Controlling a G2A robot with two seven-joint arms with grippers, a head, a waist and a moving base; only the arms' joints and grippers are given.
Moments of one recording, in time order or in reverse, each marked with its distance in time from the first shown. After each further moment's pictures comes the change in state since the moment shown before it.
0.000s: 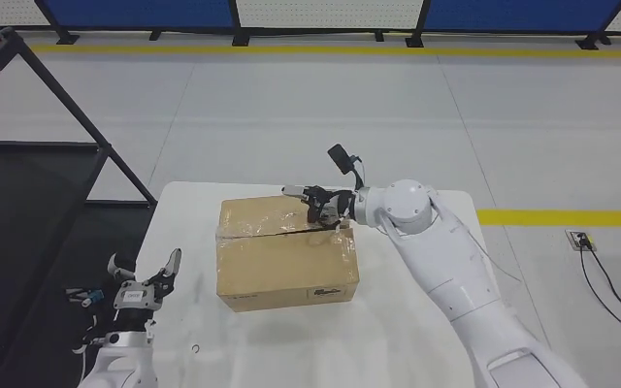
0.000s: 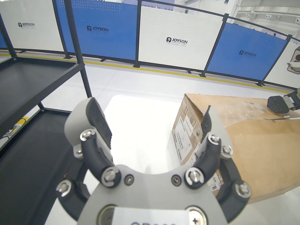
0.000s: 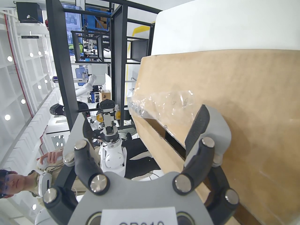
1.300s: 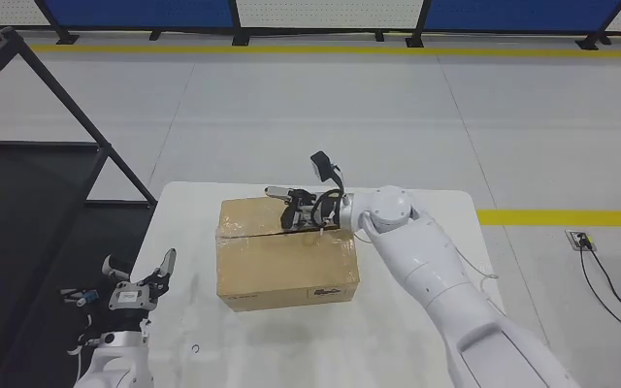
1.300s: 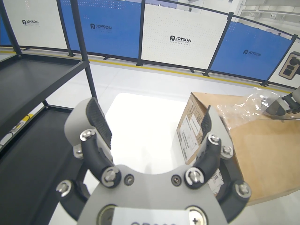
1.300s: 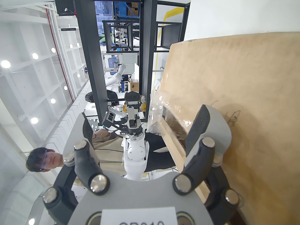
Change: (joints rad) left arm -0.004 0.008 -0.016 0.017 -0.013 0.007 -0.006; right arm 0.142 -0.149 -0.070 0.433 0.324 -0.265 0.104
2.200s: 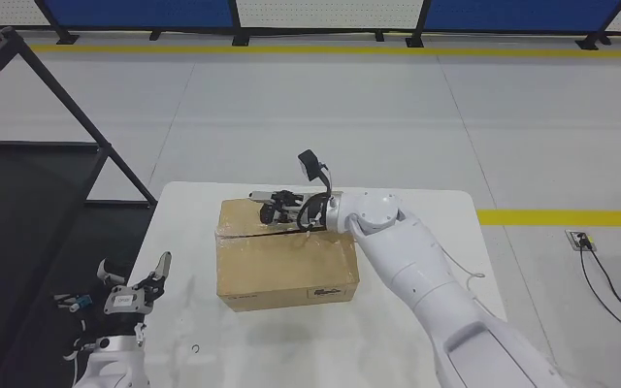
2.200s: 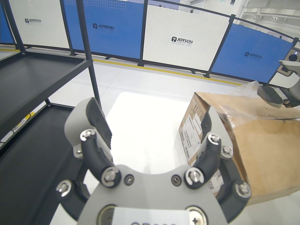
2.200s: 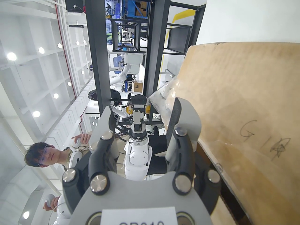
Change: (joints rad) left arm 0.020 0.004 -0.015 0.003 -0.022 -0.007 0.022; right arm 0.022 -0.059 -0.012 0.055 0.004 -0.073 -0.038
